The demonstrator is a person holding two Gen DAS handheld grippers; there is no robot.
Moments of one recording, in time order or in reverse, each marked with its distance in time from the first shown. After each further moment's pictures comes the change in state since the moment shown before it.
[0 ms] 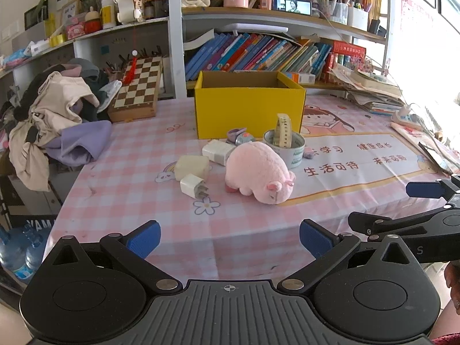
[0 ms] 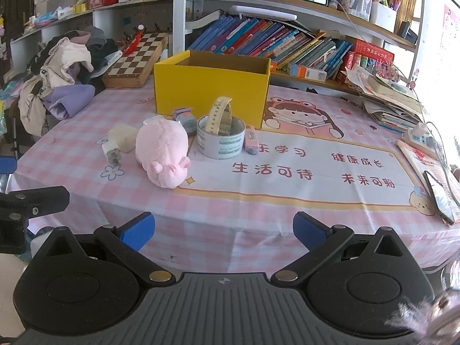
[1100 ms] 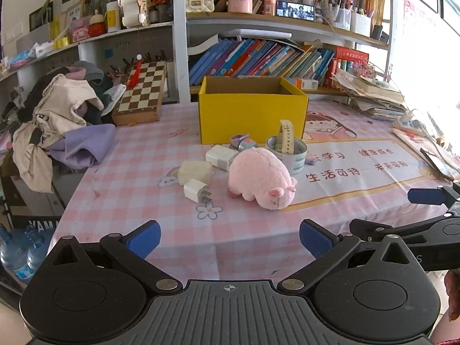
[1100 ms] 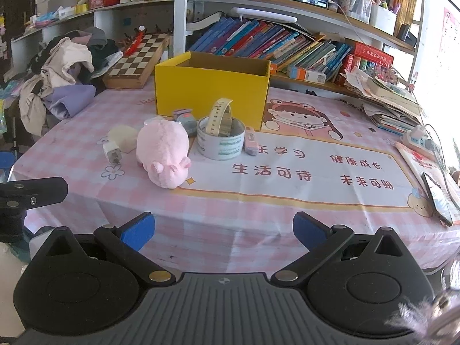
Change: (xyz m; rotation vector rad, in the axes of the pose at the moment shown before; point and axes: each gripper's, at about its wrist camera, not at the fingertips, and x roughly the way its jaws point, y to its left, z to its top) left arm -0.004 0.002 0.000 -0.013 -0.021 0.010; right arm -0.004 0.001 0.000 -0.012 -0.002 -0.003
